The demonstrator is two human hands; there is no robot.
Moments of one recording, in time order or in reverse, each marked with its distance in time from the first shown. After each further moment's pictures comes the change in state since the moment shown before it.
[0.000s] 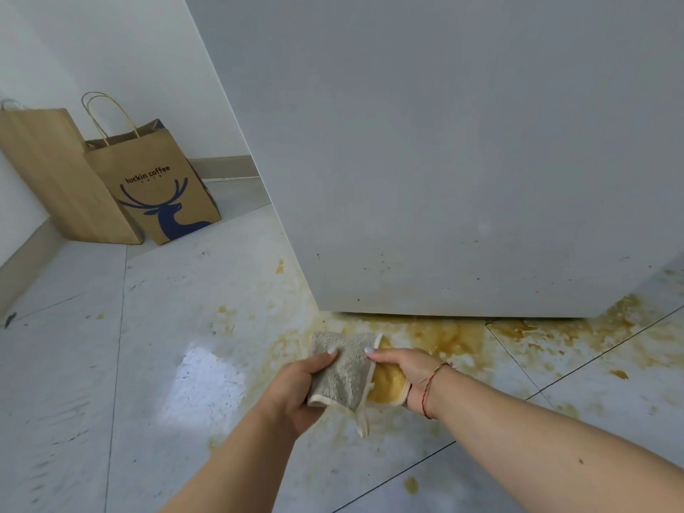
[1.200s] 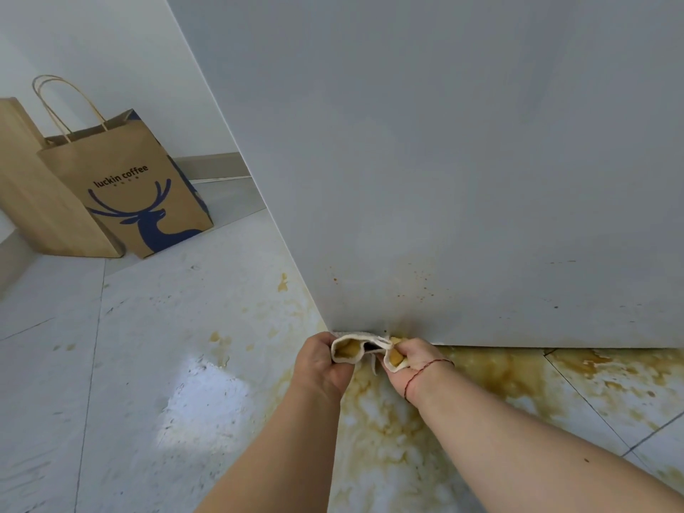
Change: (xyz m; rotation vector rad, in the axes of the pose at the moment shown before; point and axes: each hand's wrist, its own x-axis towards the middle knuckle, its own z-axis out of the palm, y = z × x) left_hand 0.138 0.063 0.012 -0.492 0.244 0.109; right_hand 0.109 -0.057 0.041 0.695 0.226 -0.026
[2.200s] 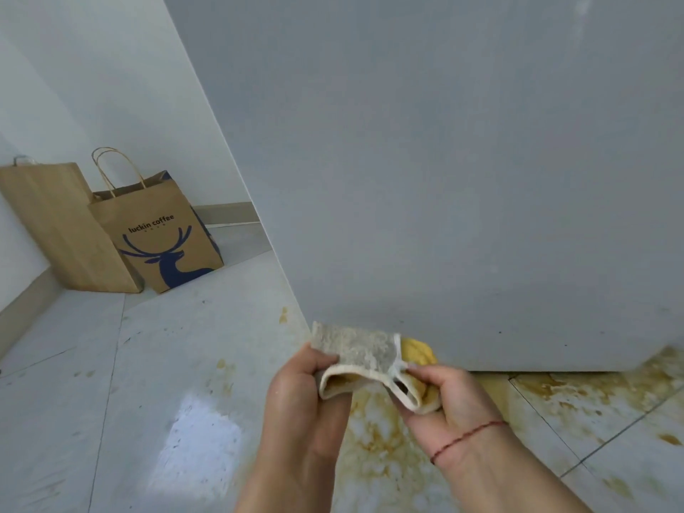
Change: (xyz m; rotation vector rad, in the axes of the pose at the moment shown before) left_hand -0.198 -0.002 0.031 0.051 -0.368 0.273; right_hand -0.177 -0.024 -0.021 0.238 -0.341 -0.079
